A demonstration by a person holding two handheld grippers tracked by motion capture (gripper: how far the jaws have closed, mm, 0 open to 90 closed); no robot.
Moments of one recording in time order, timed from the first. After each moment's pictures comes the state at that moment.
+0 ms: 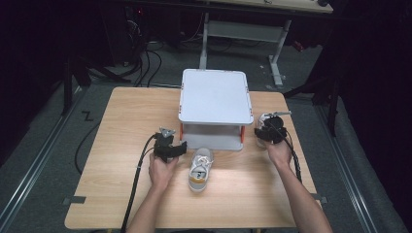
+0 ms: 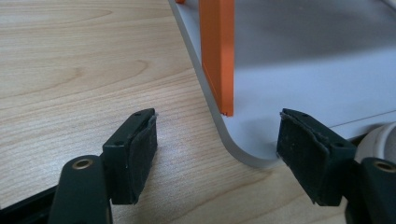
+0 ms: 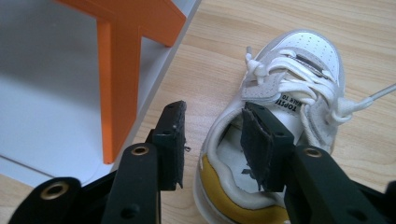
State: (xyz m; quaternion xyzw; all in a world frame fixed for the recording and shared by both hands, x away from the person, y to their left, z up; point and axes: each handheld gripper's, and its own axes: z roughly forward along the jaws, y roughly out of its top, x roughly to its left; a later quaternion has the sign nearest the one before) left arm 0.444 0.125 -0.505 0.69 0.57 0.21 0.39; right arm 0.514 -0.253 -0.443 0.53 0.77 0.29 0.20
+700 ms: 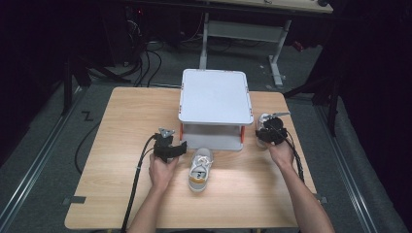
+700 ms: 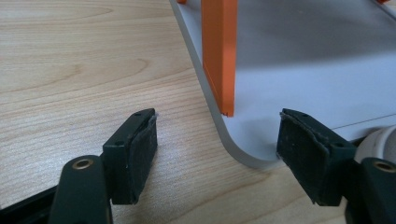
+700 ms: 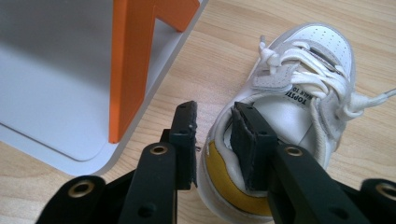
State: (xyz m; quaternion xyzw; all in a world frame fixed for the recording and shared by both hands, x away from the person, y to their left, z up) left arm 0.444 0.125 -0.505 0.69 0.58 0.21 0.39; right arm 0.511 -0.255 -0.443 0.50 0.80 0.27 0.20
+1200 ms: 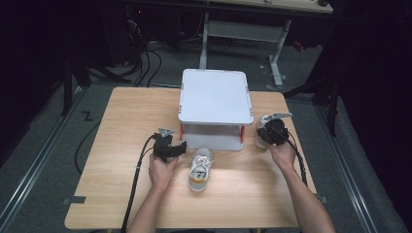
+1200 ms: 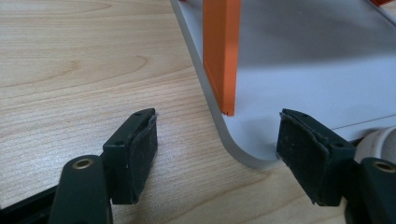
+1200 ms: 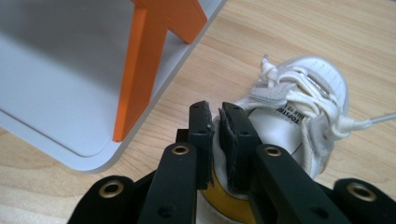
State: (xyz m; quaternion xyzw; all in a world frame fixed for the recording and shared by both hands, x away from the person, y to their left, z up) left arm 0.445 0.127 -0.506 0.69 0.58 0.19 0.39; right arm 0.504 -0.258 -0.439 0.46 0.81 0.30 0.21
